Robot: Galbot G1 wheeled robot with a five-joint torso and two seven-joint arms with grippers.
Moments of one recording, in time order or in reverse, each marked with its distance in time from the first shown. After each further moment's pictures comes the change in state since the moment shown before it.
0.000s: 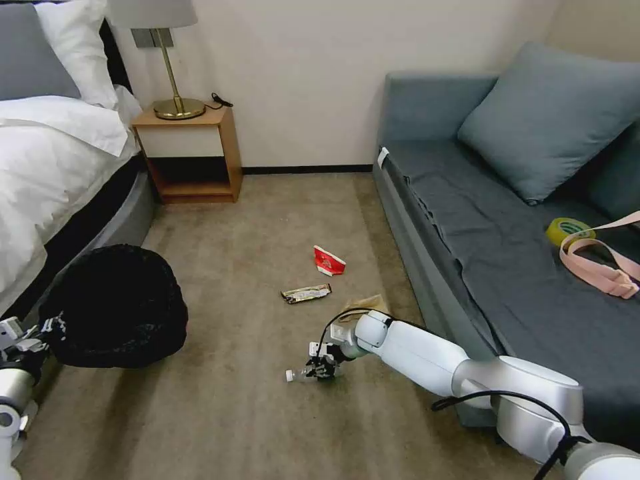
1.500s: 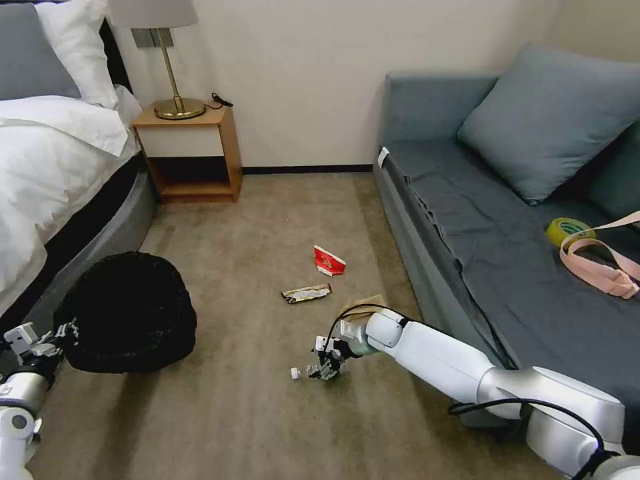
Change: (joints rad) left arm 0.002 -0.020 0.023 0.023 -0.007 -0.004 -0.007; right arm -0.032 -0.083 0.066 0.127 -0.044 -0.014 0.024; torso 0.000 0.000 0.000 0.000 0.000
